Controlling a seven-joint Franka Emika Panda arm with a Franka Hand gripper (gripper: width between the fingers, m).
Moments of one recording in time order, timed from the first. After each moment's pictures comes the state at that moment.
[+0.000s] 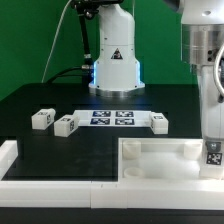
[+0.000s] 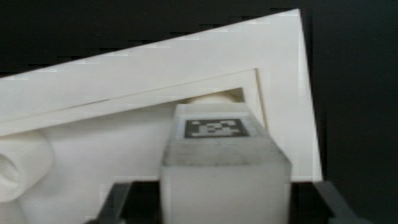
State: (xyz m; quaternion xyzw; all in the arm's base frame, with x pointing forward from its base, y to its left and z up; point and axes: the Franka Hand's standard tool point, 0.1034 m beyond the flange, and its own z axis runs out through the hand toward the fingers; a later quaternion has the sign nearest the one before) arm 0.641 0.118 0.081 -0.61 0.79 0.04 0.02
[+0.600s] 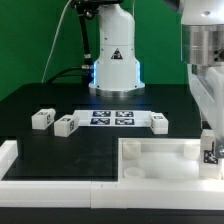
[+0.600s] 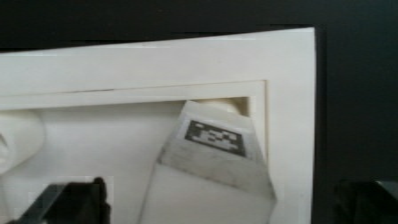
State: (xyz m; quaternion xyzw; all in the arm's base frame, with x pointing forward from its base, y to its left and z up) arm 0.640 0.119 0.081 -0.71 0.70 0.04 0.03
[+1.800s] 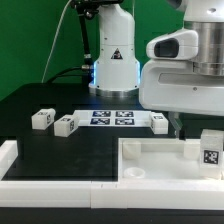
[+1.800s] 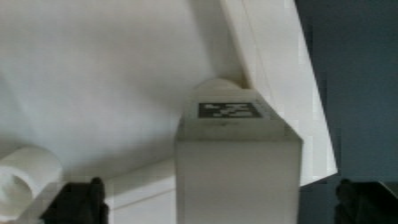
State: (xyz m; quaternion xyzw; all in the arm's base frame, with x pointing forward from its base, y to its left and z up) arm 0.641 0.113 0.083 -0.99 0.15 0.01 0.02
